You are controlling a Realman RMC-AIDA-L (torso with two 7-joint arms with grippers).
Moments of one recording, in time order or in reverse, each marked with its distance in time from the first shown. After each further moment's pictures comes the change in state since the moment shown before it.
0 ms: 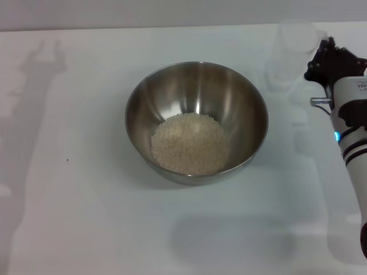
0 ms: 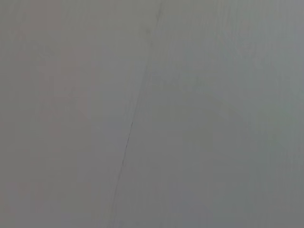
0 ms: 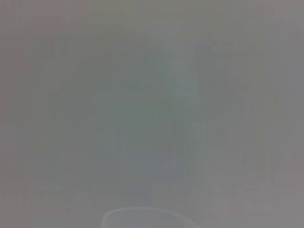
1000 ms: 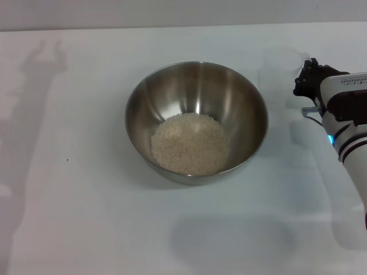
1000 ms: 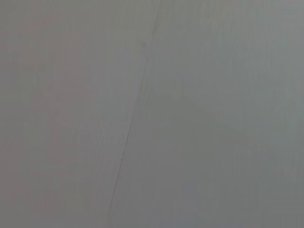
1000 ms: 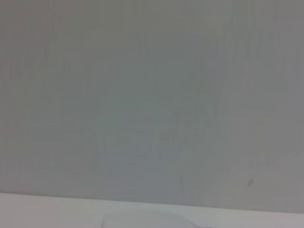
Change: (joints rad) left arm 0.001 -0.001 0.000 -0.003 0.000 0.031 -0.005; right arm 0.066 -0.005 0.005 -0.101 0.003 0.198 0.054
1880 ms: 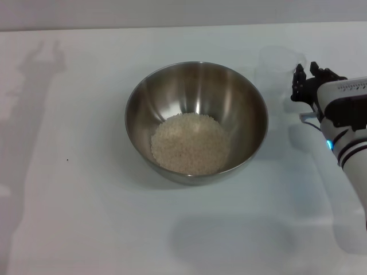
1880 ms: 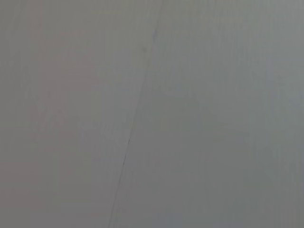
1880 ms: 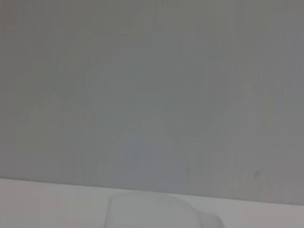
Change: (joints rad) left arm 0.001 0.000 -0.004 0.002 0.000 0.011 0.005; right arm -0.011 0.001 -0.026 -0.001 -0.003 0.002 0.000
